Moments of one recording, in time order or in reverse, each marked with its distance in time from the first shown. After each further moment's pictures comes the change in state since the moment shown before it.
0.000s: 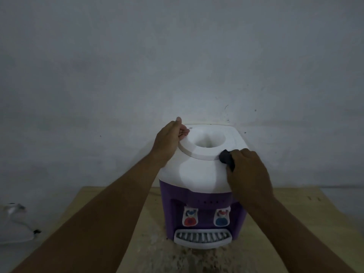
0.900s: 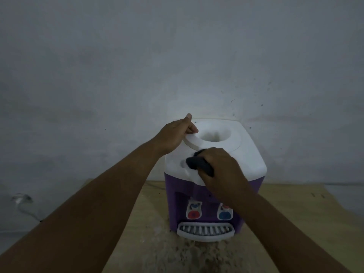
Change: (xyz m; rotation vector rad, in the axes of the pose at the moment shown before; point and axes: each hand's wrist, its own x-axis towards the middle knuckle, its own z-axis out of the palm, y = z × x) left_hand -0.008 0.012 -0.019 0.441 -0.299 0.045; right_hand -0.003 -0.041 0.025 0.382 -0.144 -0.303
